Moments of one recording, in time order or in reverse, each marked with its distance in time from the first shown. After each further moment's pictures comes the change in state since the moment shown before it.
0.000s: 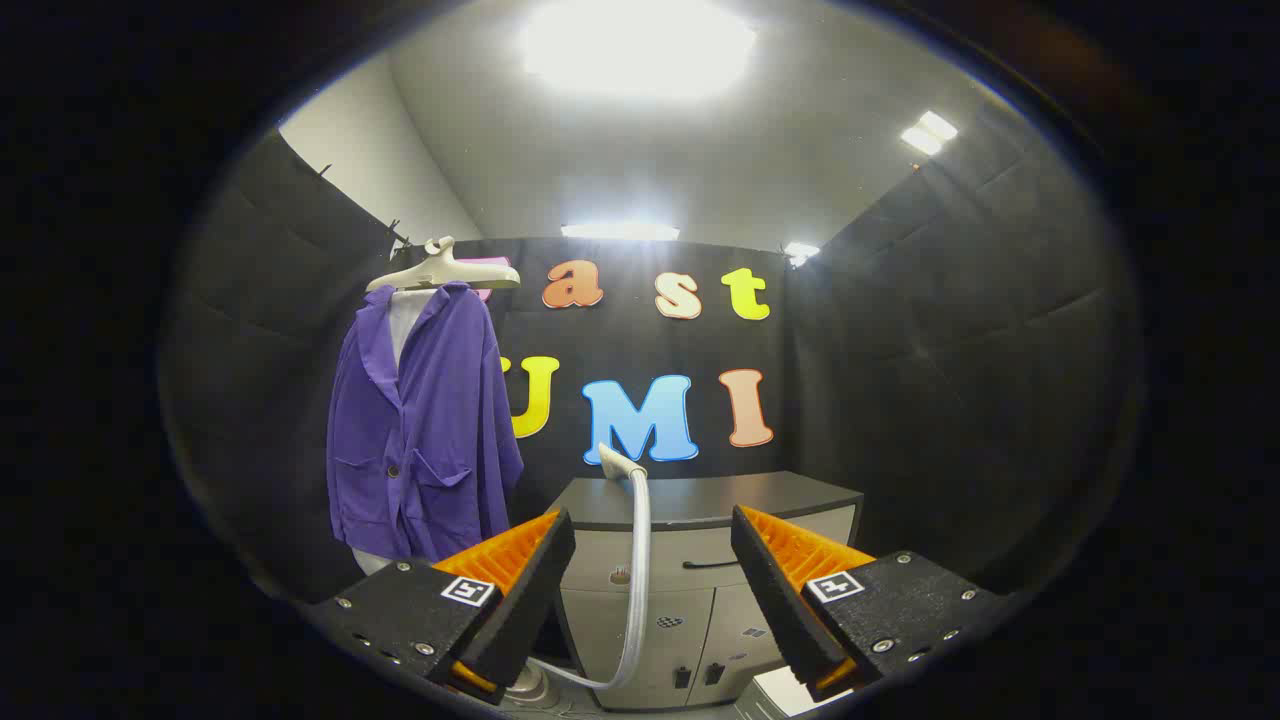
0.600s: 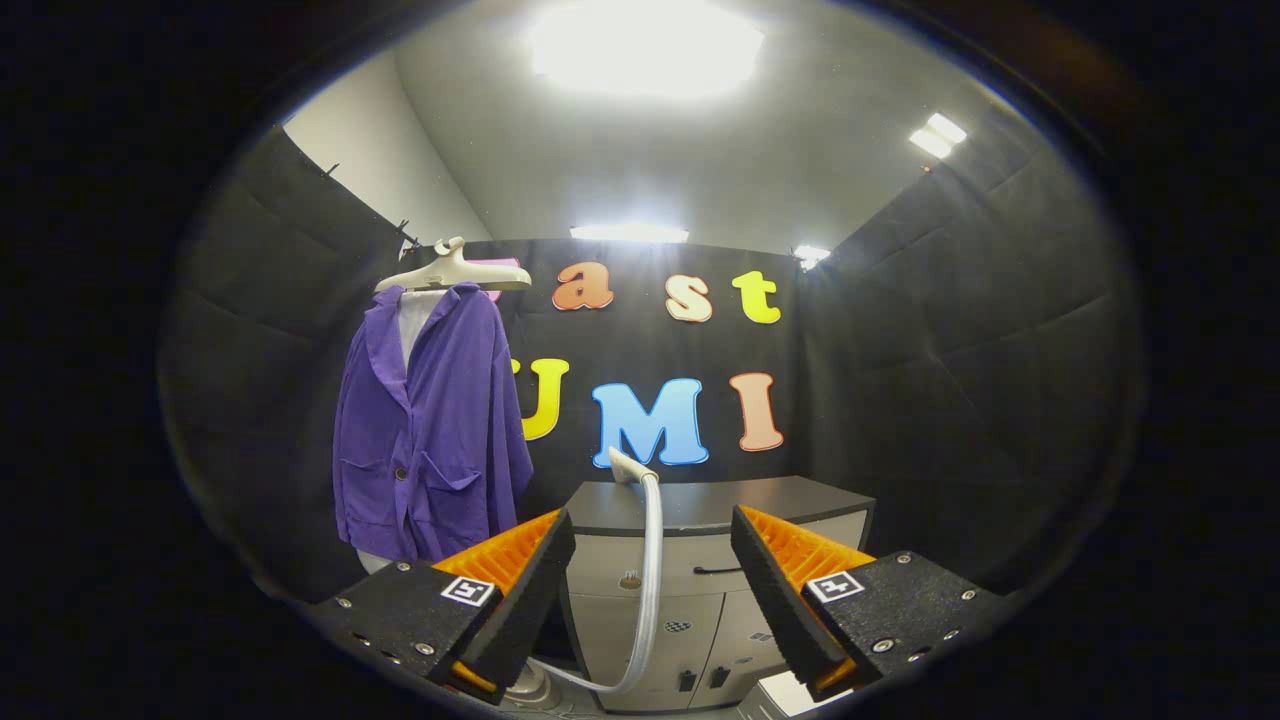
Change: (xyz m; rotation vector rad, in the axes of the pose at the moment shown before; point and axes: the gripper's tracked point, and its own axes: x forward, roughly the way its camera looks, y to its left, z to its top) arm 0.005 0.012 0.005 -0.005 -0.008 0.019
